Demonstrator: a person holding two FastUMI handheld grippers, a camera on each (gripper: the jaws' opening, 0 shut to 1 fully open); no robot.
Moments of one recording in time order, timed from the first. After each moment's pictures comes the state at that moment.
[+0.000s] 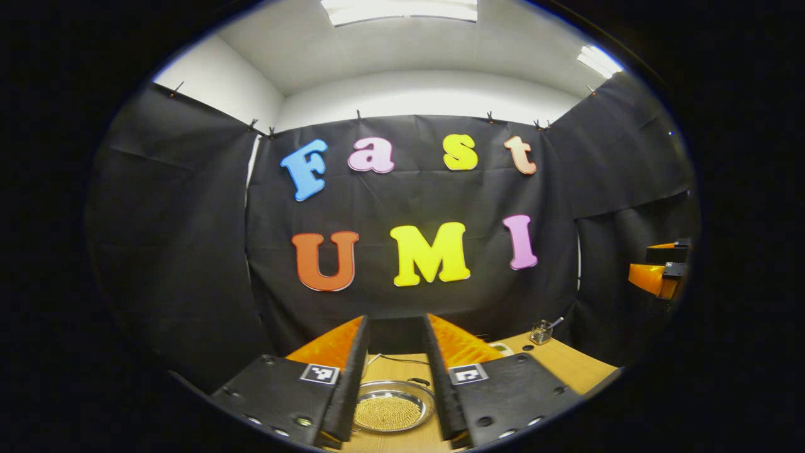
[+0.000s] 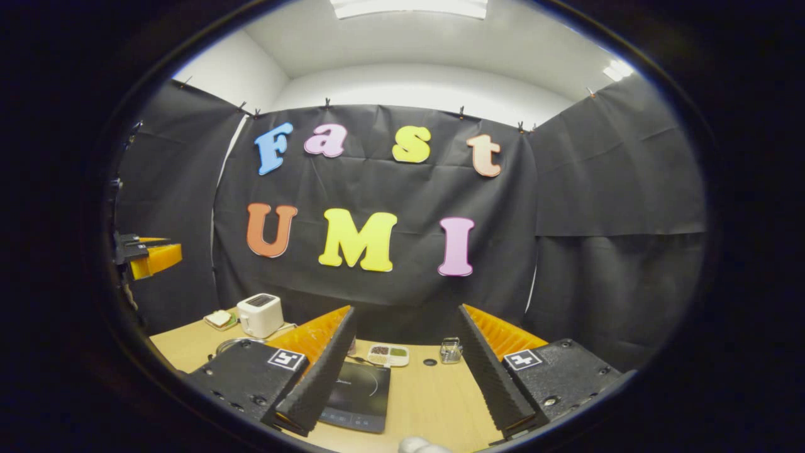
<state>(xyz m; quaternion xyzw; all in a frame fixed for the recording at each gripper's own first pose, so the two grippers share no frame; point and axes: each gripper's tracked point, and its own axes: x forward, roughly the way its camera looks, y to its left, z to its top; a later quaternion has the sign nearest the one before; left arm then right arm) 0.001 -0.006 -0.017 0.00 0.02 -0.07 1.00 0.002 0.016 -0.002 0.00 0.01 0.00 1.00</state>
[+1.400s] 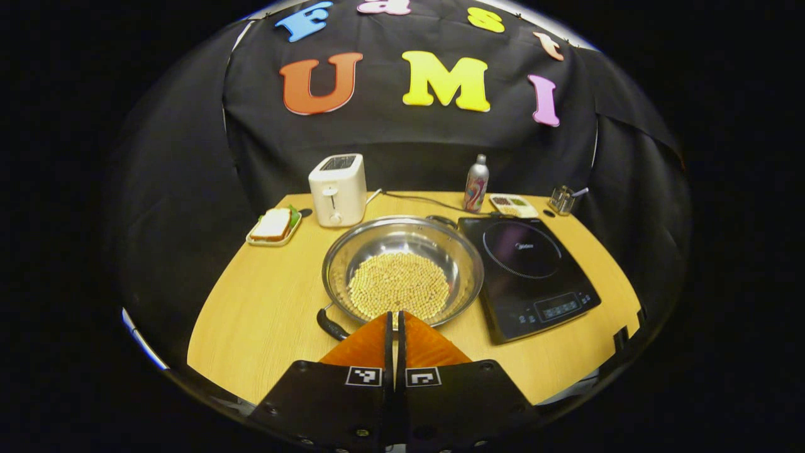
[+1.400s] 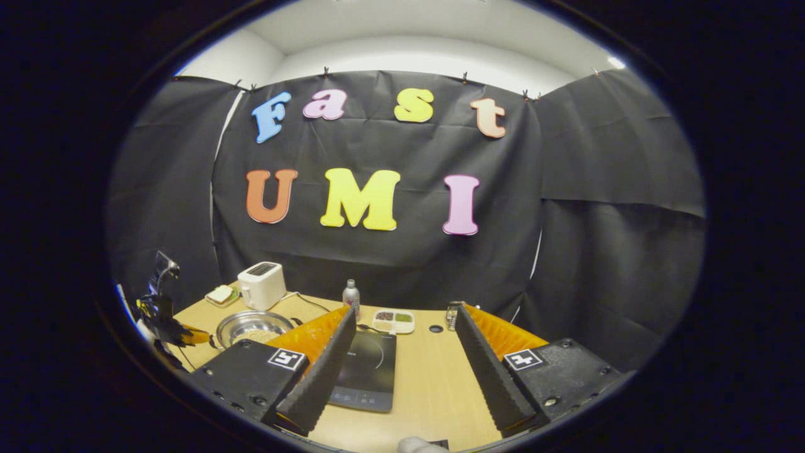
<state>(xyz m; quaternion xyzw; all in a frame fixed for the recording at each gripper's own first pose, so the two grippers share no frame) -0.024 0.076 -0.344 -0.02 0.40 -0.05 0.92 0.008 0.018 -0.069 0.00 0.10 -0.01 0.99</state>
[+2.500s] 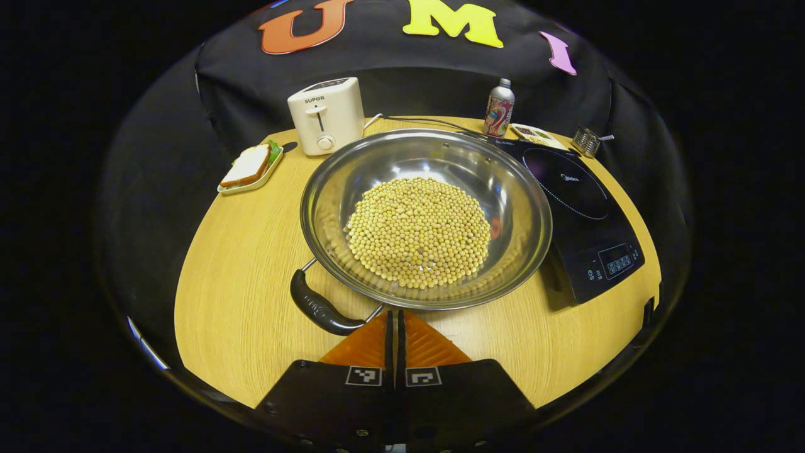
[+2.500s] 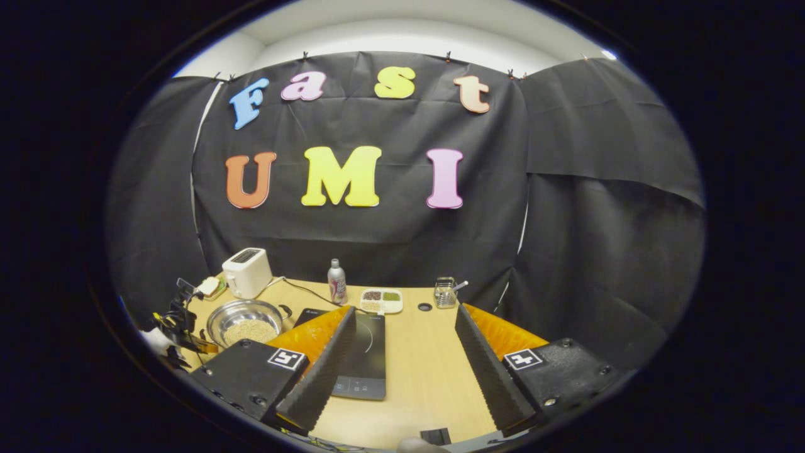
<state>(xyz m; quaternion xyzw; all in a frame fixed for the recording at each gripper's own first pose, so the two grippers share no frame) -0.010 0.099 -0.441 0.00 0.51 -0.07 0.85 0.010 0.005 -0.097 0.02 0.16 -0.04 0.99</state>
